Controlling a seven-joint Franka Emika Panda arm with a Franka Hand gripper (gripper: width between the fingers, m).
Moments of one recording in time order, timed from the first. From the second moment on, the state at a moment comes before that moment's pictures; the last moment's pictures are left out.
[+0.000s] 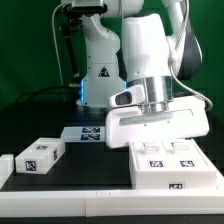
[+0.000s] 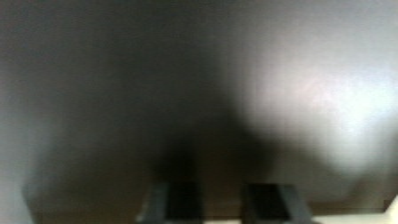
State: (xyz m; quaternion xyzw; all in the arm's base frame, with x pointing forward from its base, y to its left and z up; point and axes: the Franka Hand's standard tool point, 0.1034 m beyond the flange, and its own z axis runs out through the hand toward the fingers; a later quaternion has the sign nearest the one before) arm 0.505 0.086 0.002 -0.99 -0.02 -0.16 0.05
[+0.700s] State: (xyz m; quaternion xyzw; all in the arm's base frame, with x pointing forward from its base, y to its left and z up) arm 0.502 0.076 0.031 -0.99 -0.04 -0.15 0.04
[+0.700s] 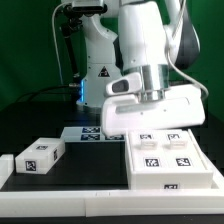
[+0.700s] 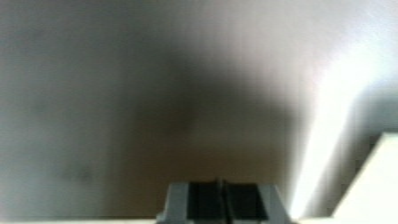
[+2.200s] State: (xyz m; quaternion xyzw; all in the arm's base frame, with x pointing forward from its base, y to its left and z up) arm 0.521 0.071 0.115 -0.99 -0.06 -0.14 0.04
